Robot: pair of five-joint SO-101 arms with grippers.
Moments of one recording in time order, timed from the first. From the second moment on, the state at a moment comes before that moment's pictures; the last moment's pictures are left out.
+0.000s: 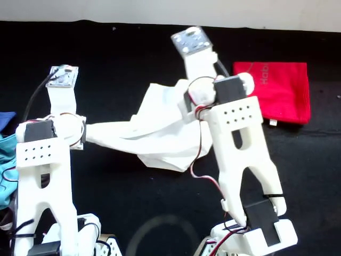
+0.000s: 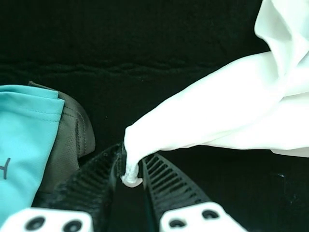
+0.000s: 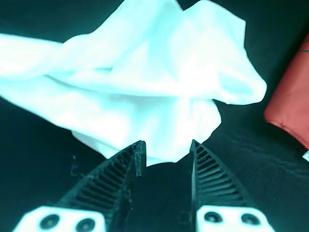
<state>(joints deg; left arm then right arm) -17.8 -32.7 36.4 64.7 -13.1 -25.0 -6.8 -10.7 91.7 9.4</state>
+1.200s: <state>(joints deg) -17.8 -32.7 30.9 64.4 -13.0 -38.0 -6.2 44.4 45.1 11.6</state>
